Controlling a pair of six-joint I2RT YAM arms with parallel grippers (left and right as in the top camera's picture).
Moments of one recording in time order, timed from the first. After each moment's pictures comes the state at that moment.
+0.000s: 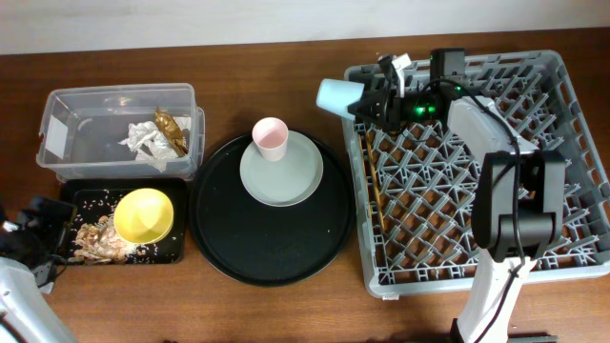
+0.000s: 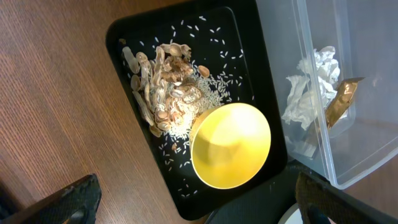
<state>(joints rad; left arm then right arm) 0.79 1.29 1.23 -1.12 0.19 -0.50 -0.01 2.16 1.58 -0.42 -1.32 -0.31</state>
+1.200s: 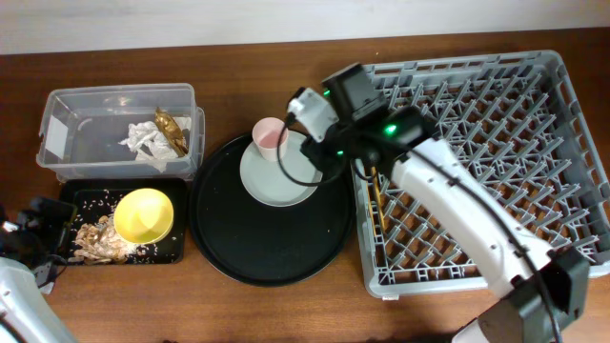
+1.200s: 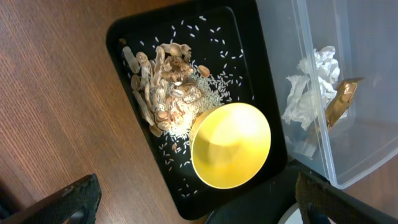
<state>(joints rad) 0.79 1.29 1.23 -1.12 0.19 -0.50 0.56 1.71 1.59 -0.81 -0.18 -0.29</state>
